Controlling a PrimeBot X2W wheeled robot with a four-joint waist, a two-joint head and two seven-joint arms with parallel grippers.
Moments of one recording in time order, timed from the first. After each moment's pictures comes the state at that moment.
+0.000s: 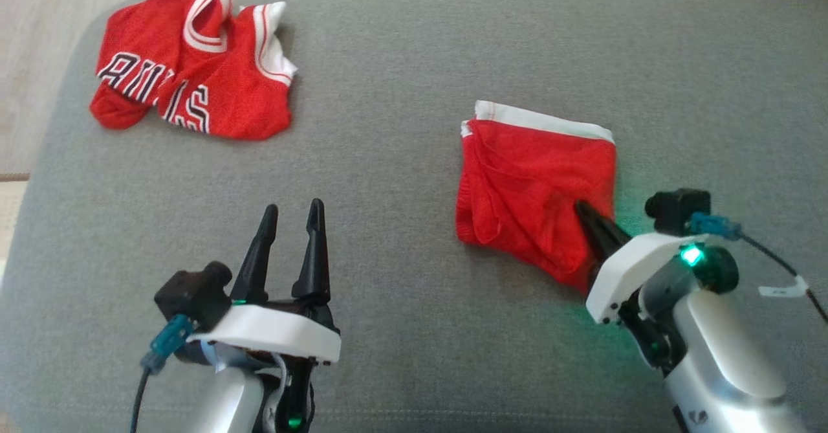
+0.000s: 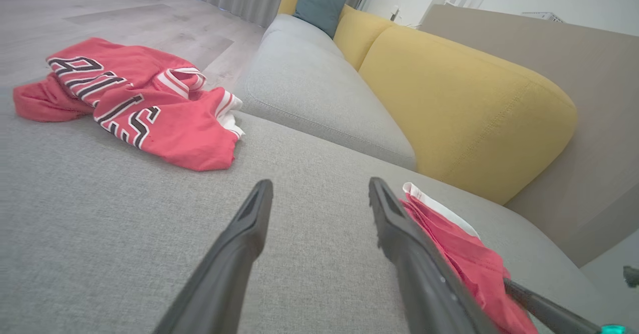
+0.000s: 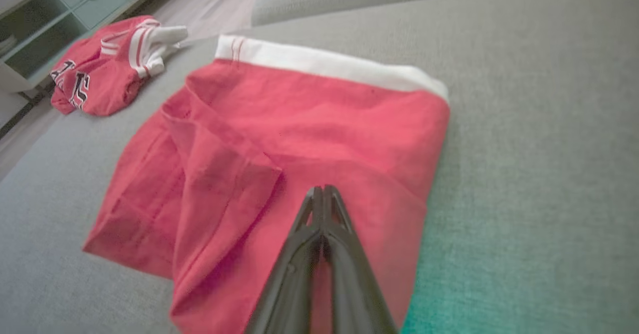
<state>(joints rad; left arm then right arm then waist) -0.08 0.06 -0.37 0.07 -0.51 0.11 -0.25 -0.33 -0.16 0.29 0.48 0.42 0.13 0.16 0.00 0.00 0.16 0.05</state>
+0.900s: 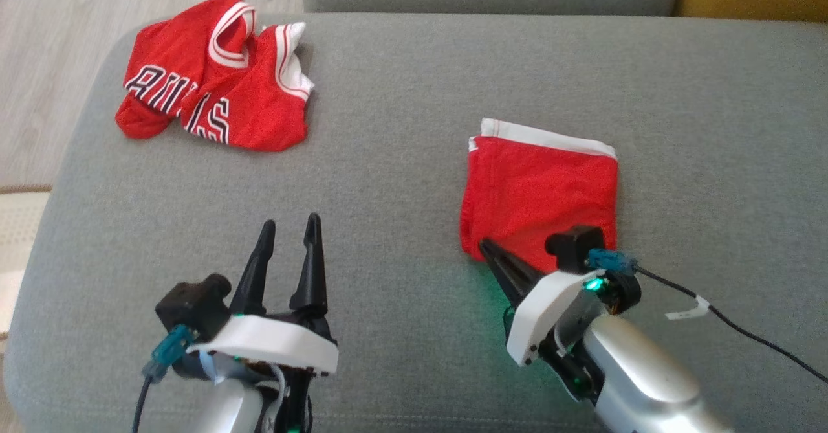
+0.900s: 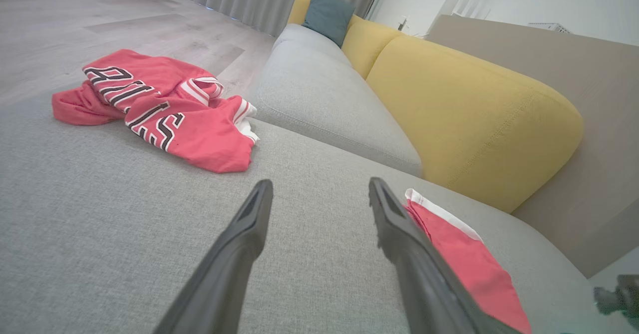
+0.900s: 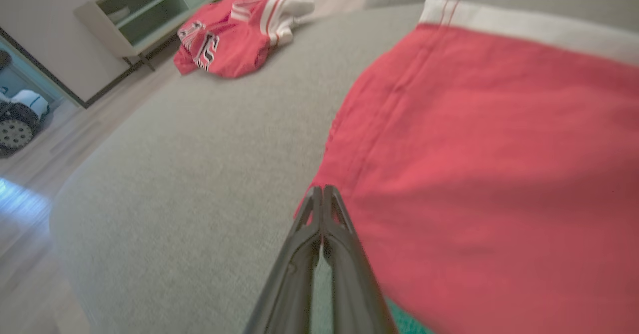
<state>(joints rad) -0.06 0.07 -0.37 0.08 -0.52 0.12 -0.25 -0.41 -0.10 0.65 0.67 0.53 0.13 -0.02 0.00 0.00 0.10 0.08</state>
